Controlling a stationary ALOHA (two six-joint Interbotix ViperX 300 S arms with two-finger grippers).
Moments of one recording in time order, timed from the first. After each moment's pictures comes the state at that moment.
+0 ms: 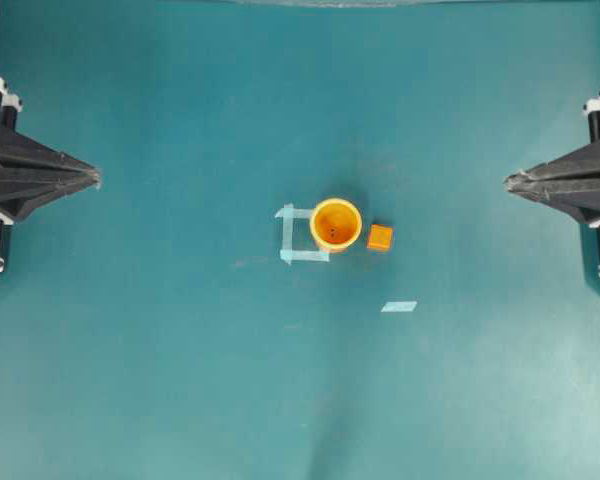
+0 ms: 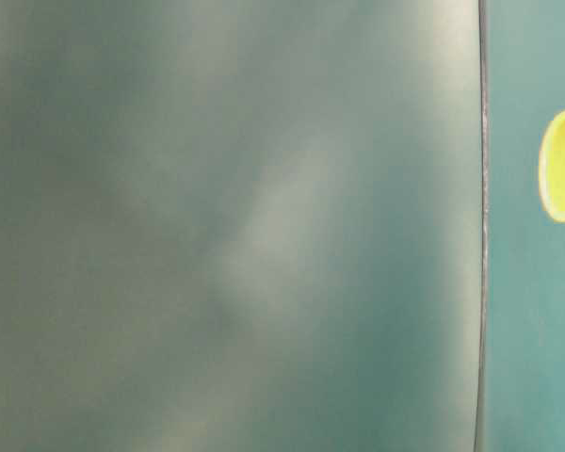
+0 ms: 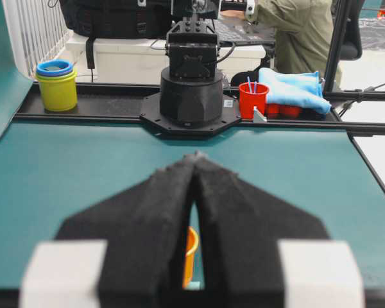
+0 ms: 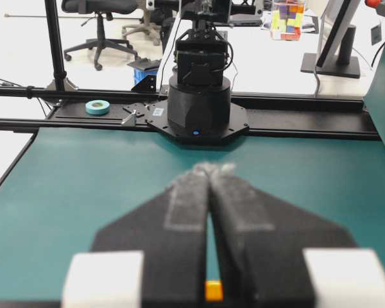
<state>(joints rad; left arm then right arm) 0.00 -0.97 1.17 0.00 -0.29 0.00 0.00 -0.96 1.18 0.00 -0.29 0.00</state>
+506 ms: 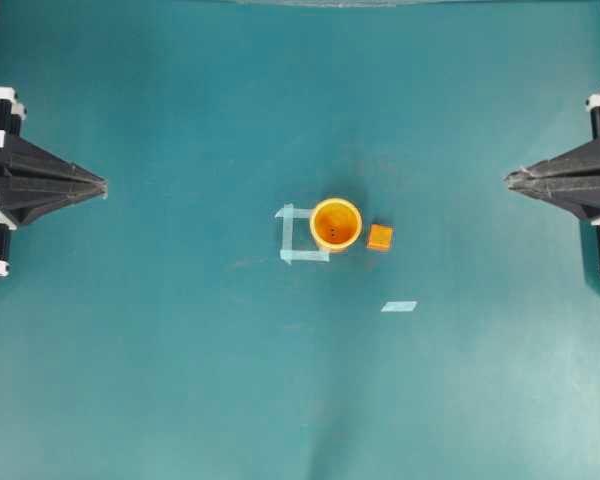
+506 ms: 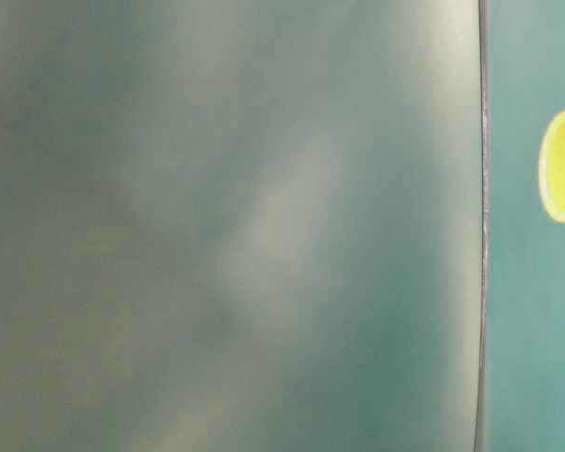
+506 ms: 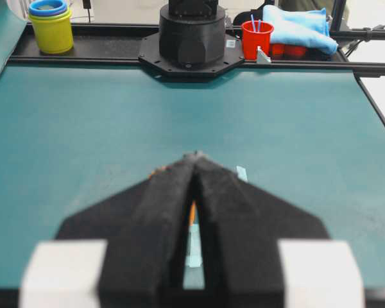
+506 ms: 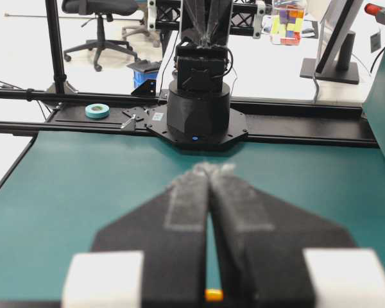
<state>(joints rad) 0.00 -0.96 1.17 0.01 -0.15 -0.01 0.00 -0.96 1.15 -0.02 -0.26 -0.01</state>
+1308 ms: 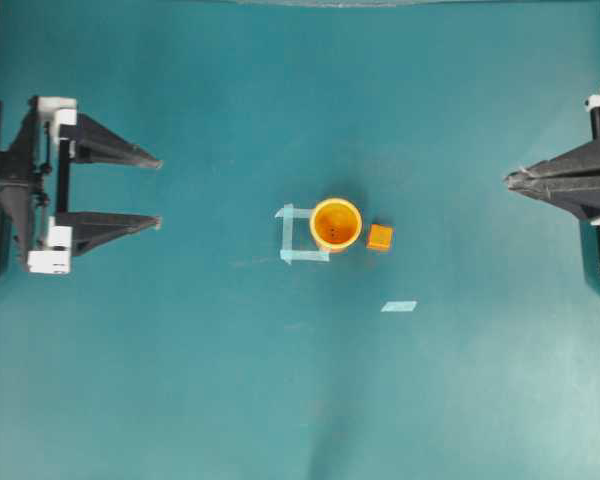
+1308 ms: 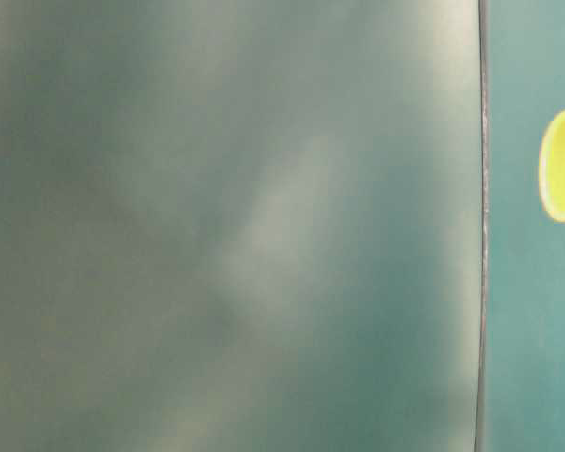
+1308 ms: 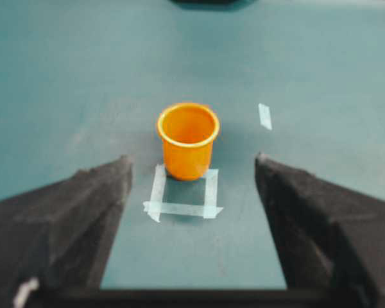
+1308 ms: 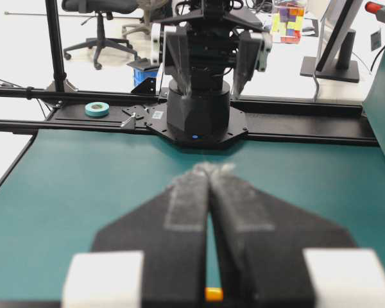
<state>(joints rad) 0.04 -0.67 1.11 0.01 -0.19 -0.02 0.00 -0.96 1.15 -0.02 -0.26 -0.01</state>
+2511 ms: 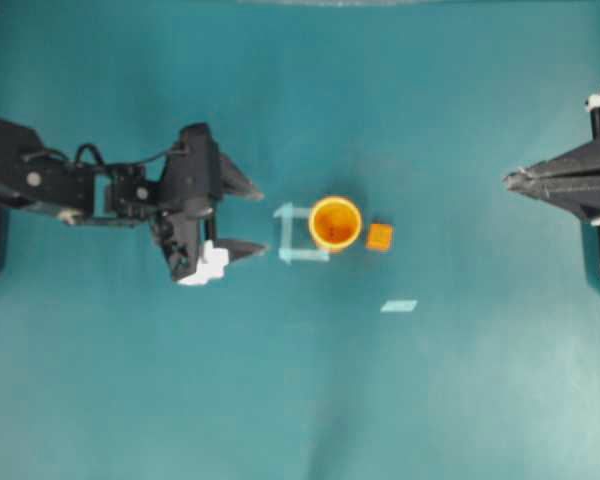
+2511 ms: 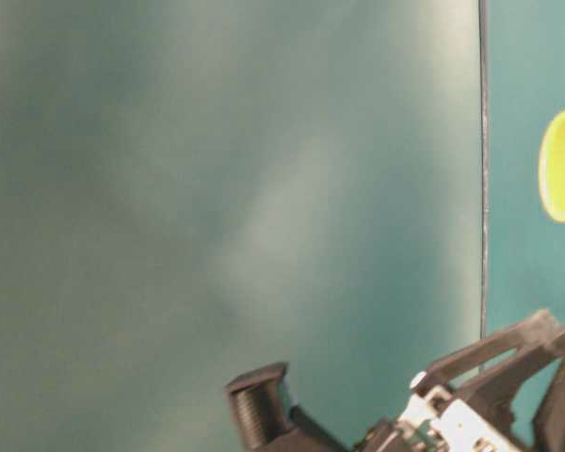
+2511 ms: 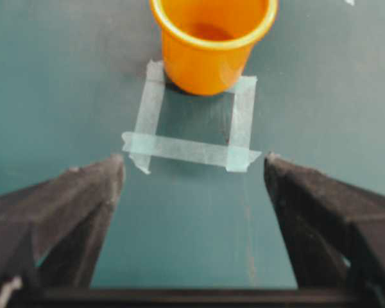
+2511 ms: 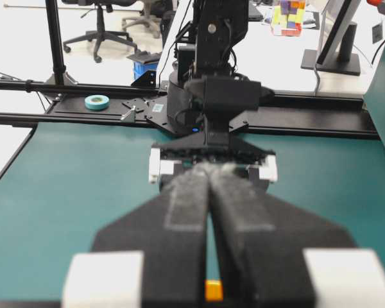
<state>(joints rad) 0.05 0.06 0.85 0.01 -0.30 -0.08 0.00 -0.96 1.15 -0.02 -0.24 -0.01</state>
